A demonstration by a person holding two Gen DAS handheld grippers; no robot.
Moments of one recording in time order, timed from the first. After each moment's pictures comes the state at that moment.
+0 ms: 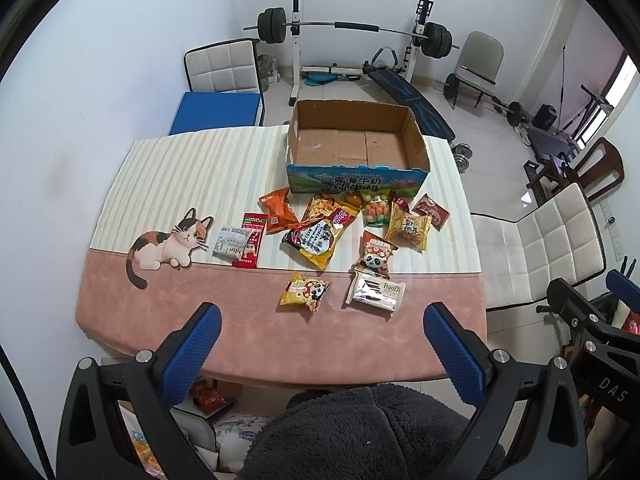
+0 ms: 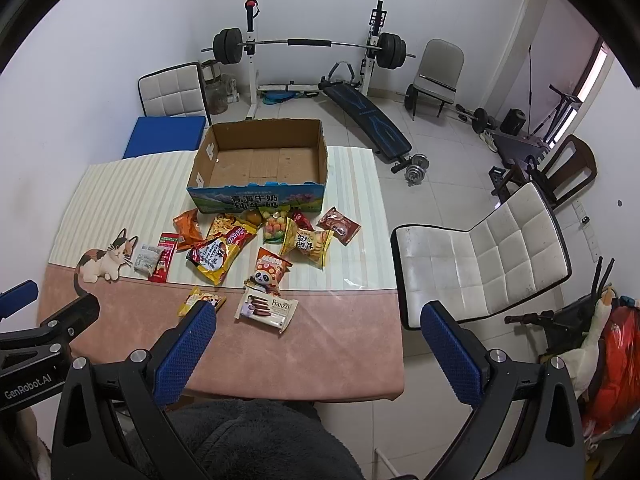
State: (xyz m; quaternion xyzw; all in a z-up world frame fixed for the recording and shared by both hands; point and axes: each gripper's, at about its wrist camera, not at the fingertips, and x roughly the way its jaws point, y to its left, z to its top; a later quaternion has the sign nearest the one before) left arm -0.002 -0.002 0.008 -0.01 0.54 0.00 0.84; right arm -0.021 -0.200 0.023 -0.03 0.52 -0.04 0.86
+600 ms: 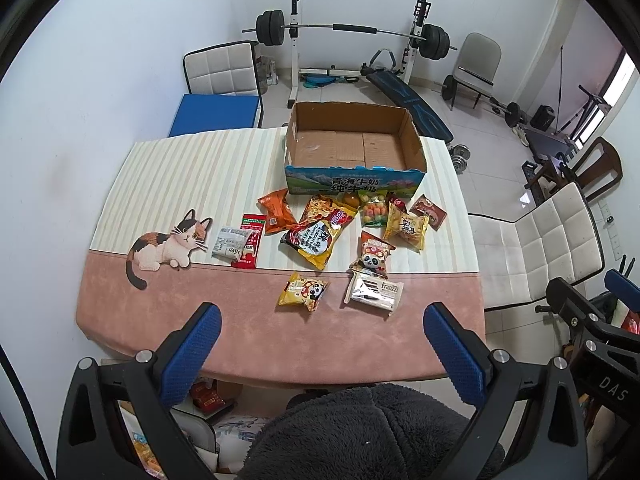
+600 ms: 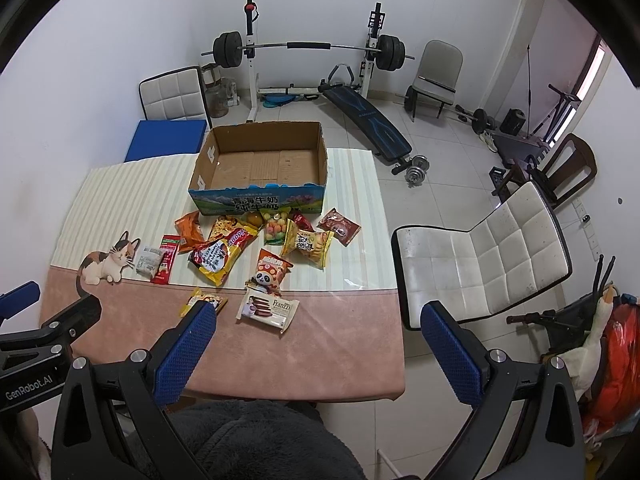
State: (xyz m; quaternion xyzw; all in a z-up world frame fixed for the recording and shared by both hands) left arm -0.003 -0.003 0.010 -0.01 0.54 0.00 0.84; right arm -0.023 -0.200 0.023 -0.03 0.51 -0.04 0.86
